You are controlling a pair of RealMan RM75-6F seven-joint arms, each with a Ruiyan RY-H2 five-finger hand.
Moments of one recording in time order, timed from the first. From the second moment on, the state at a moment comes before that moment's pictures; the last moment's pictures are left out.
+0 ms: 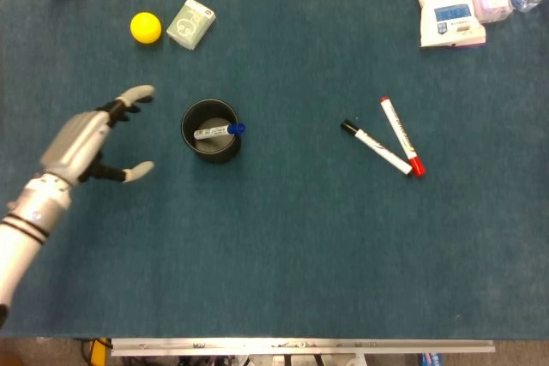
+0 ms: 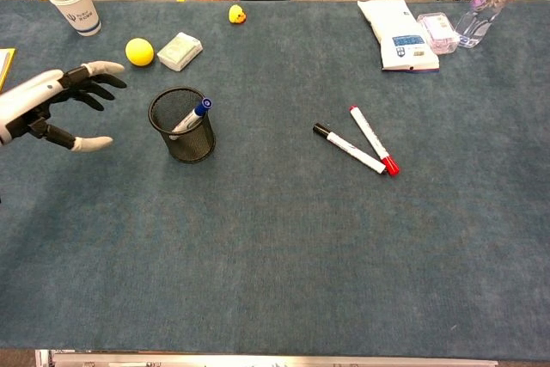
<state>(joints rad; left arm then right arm) -0.45 -1.35 -0.05 -1.40 1.56 1.02 -0.60 0.26 -1.08 0.11 -1.63 -1.62 1.46 -0.11</state>
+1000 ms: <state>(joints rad) -0.60 -1.53 -0.03 -1.23 1.52 0.90 -0.76 0.22 -1.06 0.09 -1.62 -1.60 1.49 -0.06</state>
